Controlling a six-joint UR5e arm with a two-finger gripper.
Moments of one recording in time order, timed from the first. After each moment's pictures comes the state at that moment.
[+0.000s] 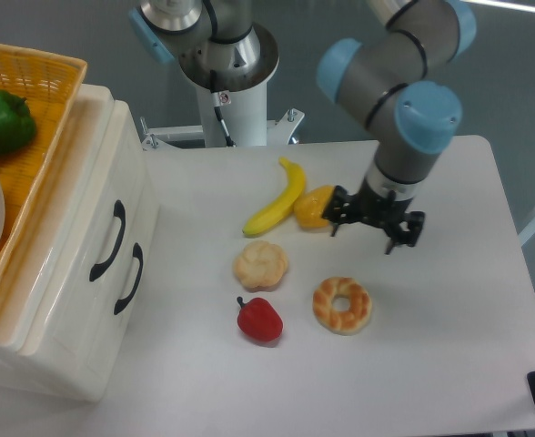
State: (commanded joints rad) arm 2.59 -1.86 -1.55 -1.33 1.34 0.77
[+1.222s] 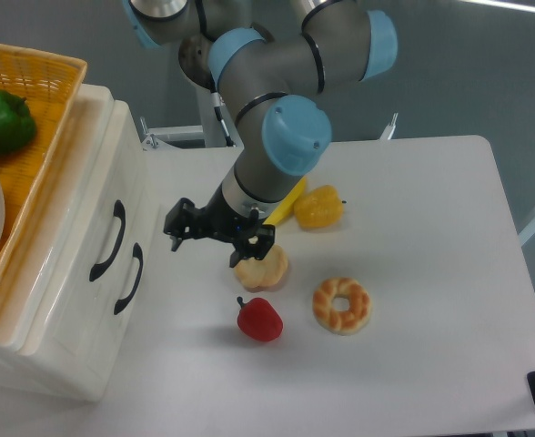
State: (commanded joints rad) arm 2.38 -1.86 -1.54 -1.40 1.09 0.47
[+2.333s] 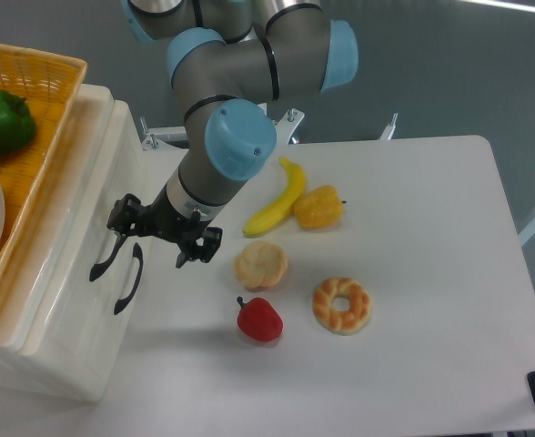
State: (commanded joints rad) arm 2.30 -1.86 -1.54 -1.41 1.06 0.44
